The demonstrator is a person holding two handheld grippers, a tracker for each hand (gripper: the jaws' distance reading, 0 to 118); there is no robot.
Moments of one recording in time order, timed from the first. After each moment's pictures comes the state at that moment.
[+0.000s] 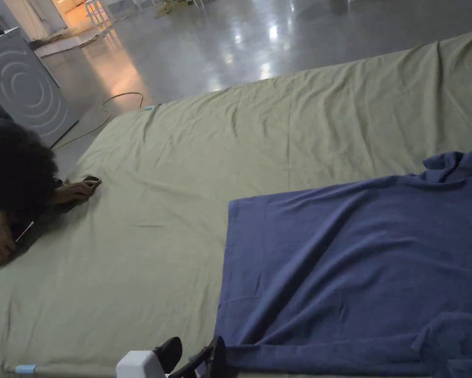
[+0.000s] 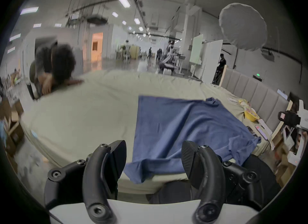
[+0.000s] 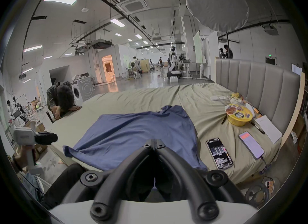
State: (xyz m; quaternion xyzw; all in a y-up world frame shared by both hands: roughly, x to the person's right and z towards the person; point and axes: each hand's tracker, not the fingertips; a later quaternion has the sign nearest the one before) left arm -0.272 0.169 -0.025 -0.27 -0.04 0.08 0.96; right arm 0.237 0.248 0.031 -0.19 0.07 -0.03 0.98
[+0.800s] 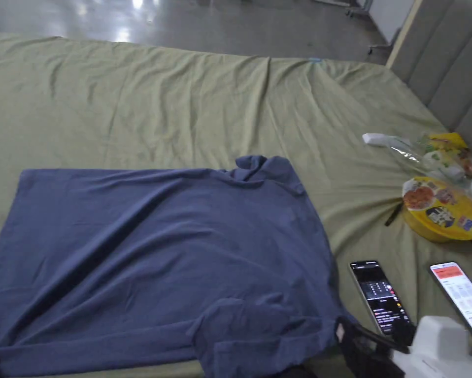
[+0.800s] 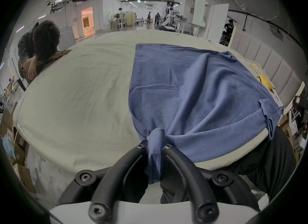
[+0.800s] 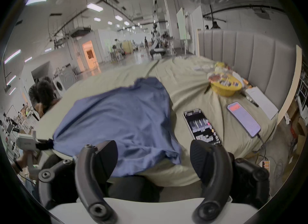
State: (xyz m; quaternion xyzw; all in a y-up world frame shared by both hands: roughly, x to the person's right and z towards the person) left arm -0.256 0.096 -0.091 -0.42 -0.04 0.01 0.91; right arm 0.312 0.173 -0.020 -0.33 0.00 -0.06 0.94
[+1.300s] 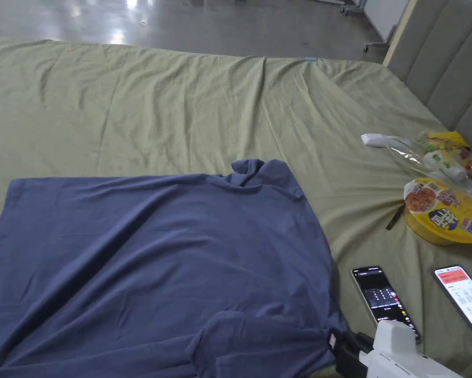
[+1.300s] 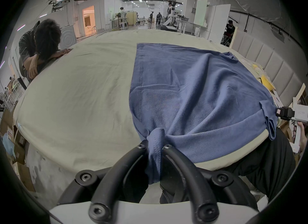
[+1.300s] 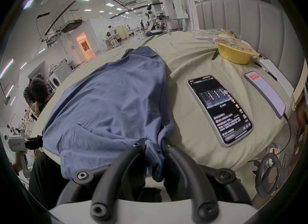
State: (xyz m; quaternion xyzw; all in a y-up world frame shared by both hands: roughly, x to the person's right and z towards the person) left arm -0.255 0.097 -0.093 -0.42 -0.04 0.01 0.91; right arm 0.325 0.098 -0.062 -0.38 0.01 -0.10 0.92
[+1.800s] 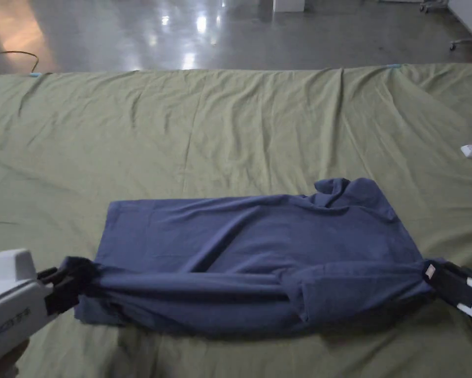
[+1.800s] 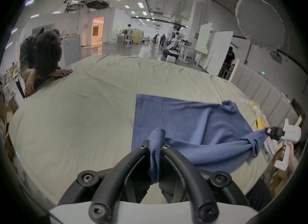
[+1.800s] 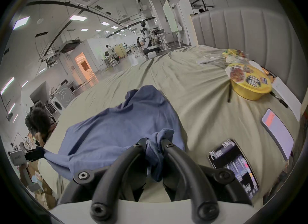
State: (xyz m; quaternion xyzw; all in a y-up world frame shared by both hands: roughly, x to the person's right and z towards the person) left arm -0.260 0.194 -0.219 -0.32 -0.03 0.09 0.94; right arm 0.330 0.162 -0.206 -0.31 -0.01 -0.16 0.94
